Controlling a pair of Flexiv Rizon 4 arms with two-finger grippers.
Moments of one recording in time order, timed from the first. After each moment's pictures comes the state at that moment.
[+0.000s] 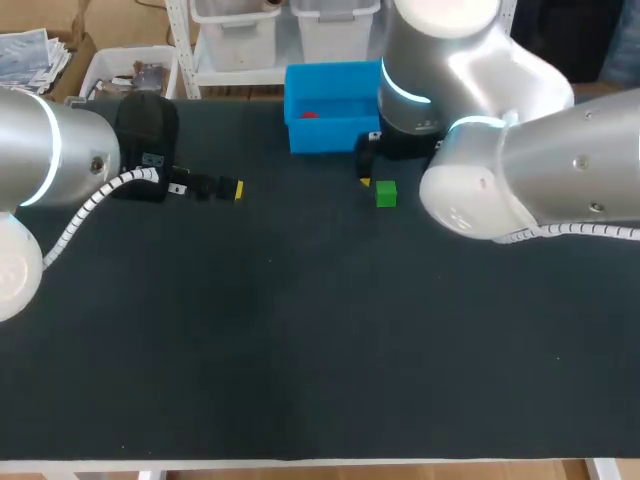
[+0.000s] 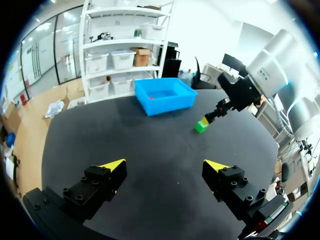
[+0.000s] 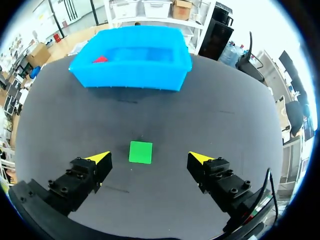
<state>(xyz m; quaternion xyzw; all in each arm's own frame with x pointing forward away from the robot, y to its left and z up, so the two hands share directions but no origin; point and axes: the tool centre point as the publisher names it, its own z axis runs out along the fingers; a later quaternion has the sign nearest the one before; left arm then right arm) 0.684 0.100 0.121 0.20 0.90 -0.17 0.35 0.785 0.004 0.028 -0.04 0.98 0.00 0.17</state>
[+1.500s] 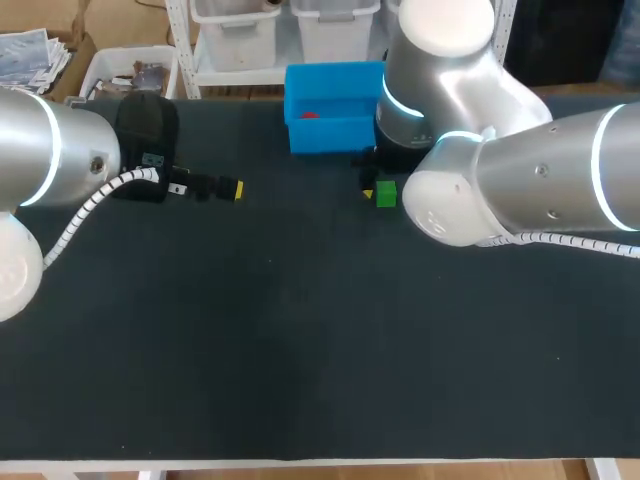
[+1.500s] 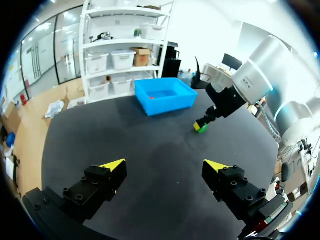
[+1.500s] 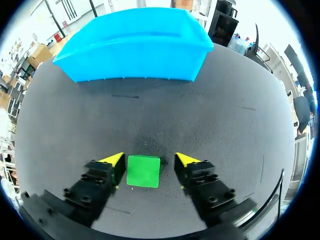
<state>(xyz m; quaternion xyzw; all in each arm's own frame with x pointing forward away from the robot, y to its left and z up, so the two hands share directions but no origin) 0.684 0.100 0.121 0.20 0.90 -0.17 0.35 0.802 0.013 -0.015 -0.03 0.99 0.04 0.15</state>
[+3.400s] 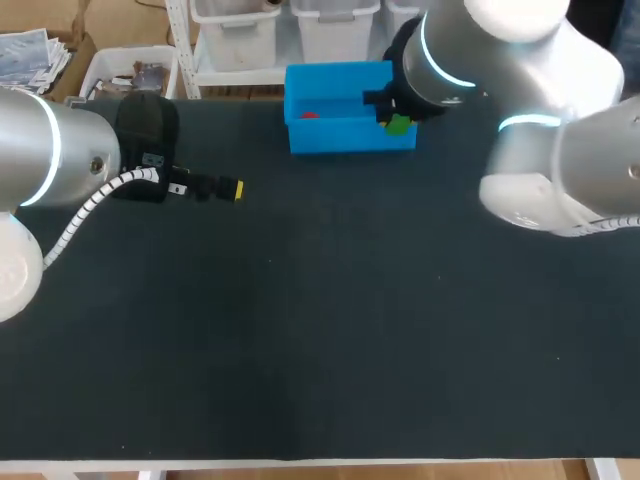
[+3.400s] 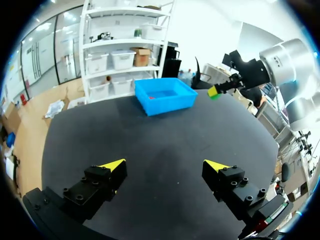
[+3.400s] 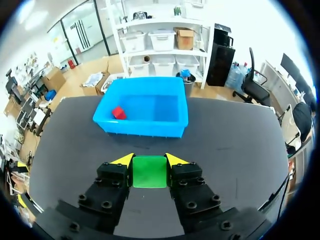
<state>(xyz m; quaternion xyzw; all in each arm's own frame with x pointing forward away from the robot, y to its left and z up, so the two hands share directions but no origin) 0.684 0.100 0.121 0.20 0.90 -0.17 0.35 0.828 0.008 0.108 -0.04 0.95 0.08 0.31</state>
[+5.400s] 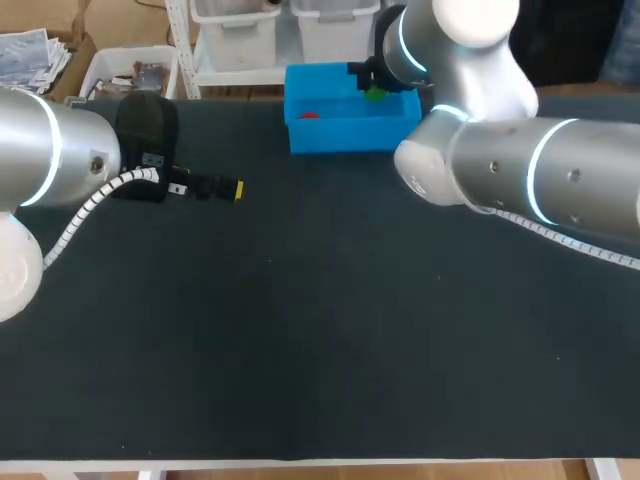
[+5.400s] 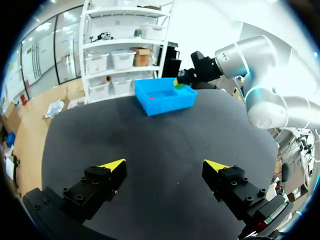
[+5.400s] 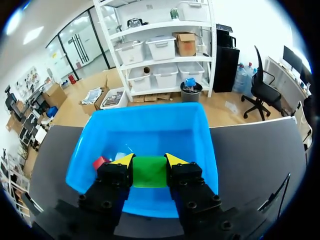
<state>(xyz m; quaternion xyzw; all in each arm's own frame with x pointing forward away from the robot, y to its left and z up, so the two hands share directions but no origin) 0.684 0.100 0.121 0.20 0.90 -0.17 0.35 0.977 0.028 0.057 -0.01 0.93 0.11 0.35</state>
